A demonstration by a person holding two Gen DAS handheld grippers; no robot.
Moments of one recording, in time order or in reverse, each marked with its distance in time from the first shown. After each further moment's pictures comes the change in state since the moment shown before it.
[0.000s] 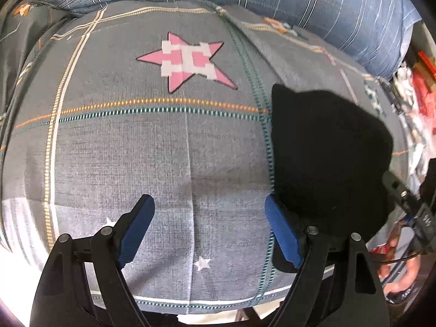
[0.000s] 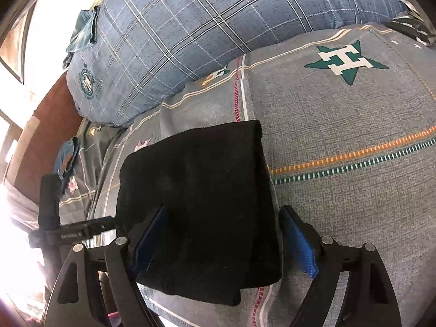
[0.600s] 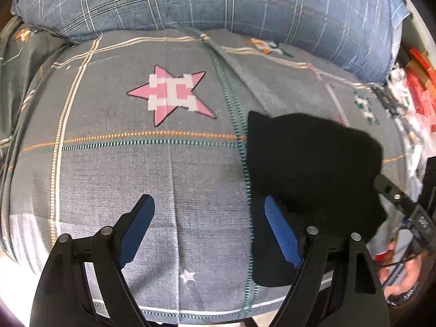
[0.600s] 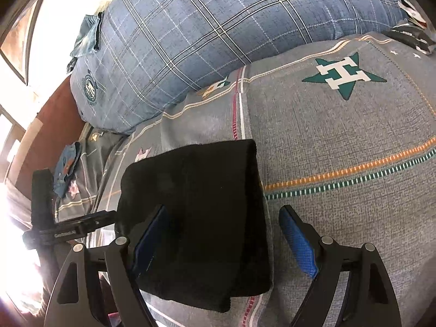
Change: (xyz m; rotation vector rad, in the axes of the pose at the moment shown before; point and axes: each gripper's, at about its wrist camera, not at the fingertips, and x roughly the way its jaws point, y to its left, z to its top) left arm -0.023 -0.027 -0.004 0.036 -0.111 0.017; right arm -0.007 -0.005 0.008 -0.009 -0.049 0.009
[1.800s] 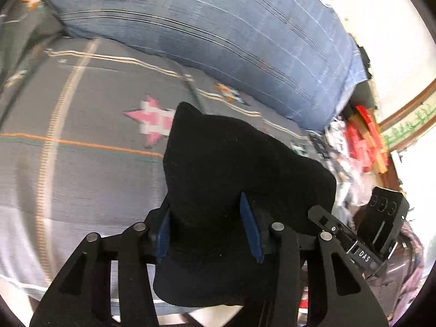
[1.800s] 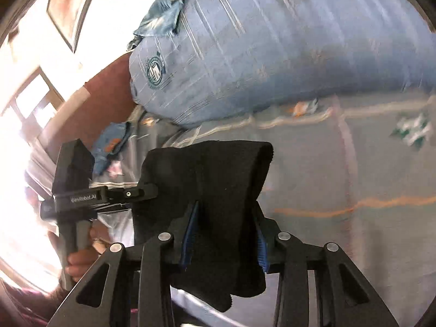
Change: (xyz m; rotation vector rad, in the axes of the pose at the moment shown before) left arm -0.056 0.075 -0.009 -0.150 -0.121 -0.347; right arm -0.011 0.128 -0.022 -0.193 -0.023 0.166
